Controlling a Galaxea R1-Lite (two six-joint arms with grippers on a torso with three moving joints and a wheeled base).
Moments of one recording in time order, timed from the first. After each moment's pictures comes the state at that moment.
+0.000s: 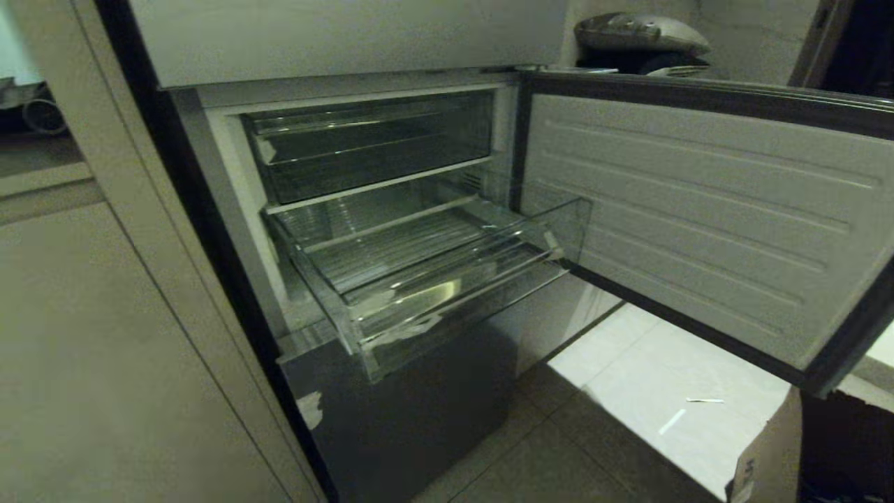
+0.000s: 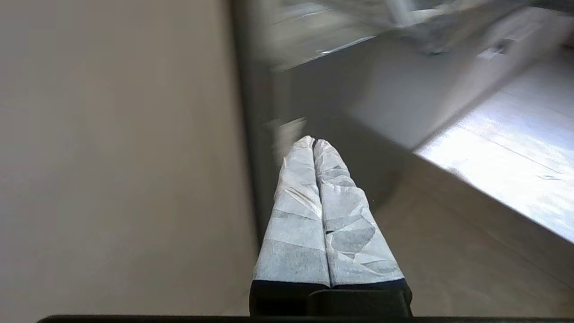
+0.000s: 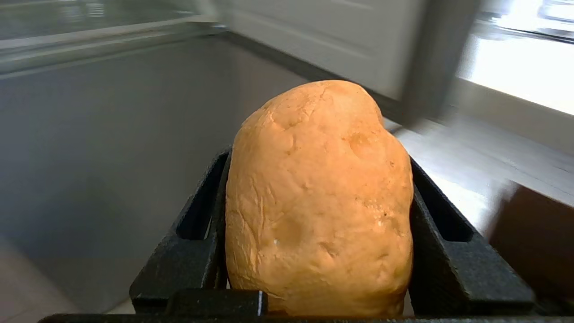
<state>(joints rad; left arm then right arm) 0.00 0.00 0.00 0.00 0.00 -0.01 0.00 0.00 0.00 -0.08 -0.01 0.02</state>
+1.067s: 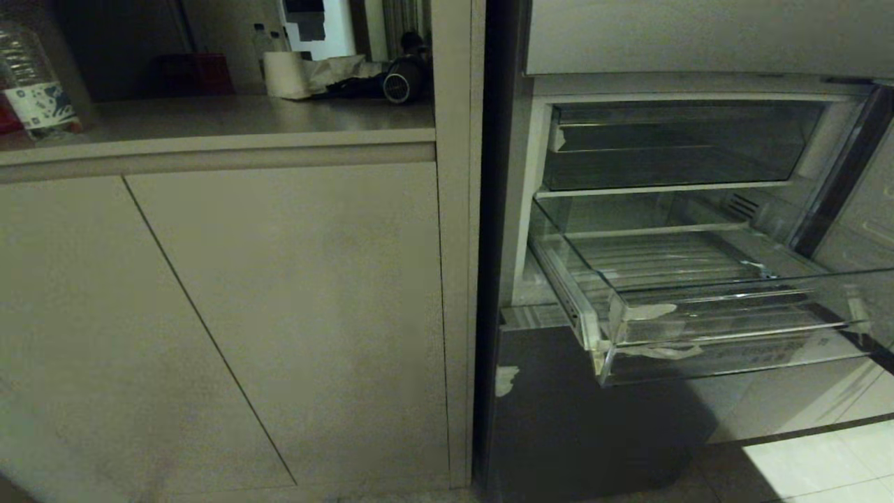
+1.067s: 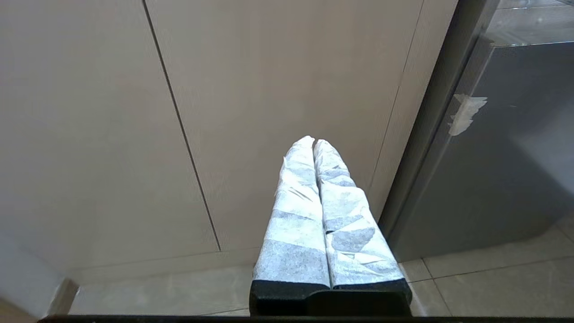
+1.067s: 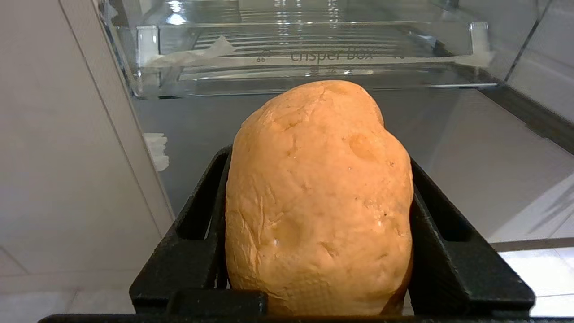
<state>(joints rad) 0.00 0.00 0.00 0.00 0.00 -0.01 0.00 0.00 0.00 -0.08 -0.01 0.01</state>
